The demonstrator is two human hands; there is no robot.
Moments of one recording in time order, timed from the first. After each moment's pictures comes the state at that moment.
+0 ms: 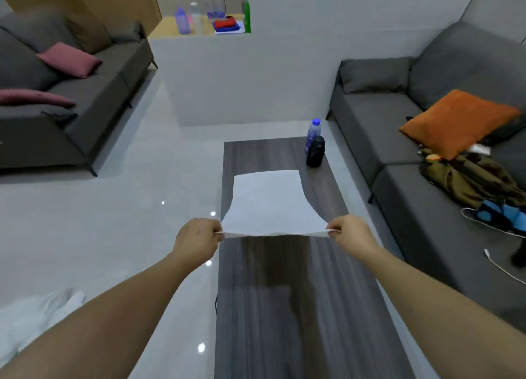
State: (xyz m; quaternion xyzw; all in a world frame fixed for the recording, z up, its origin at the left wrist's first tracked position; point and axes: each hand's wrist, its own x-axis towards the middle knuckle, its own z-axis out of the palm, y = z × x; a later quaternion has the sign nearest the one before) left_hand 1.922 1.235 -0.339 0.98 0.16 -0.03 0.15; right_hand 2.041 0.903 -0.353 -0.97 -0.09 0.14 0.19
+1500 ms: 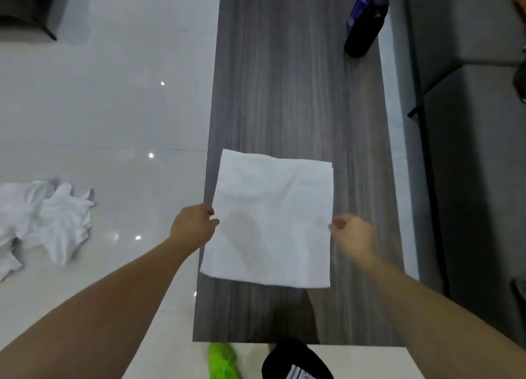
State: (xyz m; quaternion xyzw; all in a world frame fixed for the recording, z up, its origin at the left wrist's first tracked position) left_hand 1.927 1.225 -0.565 0.88 0.33 -0.25 0.25; right_hand 2.040 0.901 -0.573 -0.92 0.08 0.31 0.23
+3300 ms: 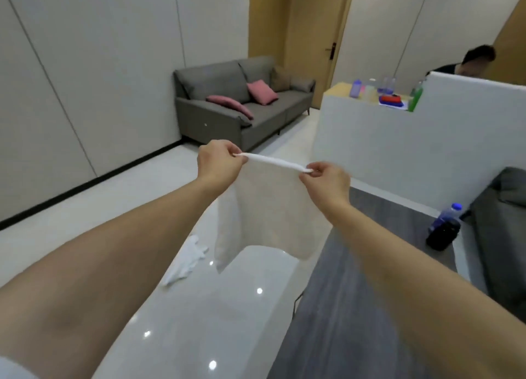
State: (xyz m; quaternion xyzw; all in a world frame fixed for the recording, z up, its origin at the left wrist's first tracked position) left_hand 1.615 1.350 -0.136 0.76 0.45 0.36 0.31; right_hand 1.786 1.207 -0.166 -0.81 -0.31 0.04 0.49
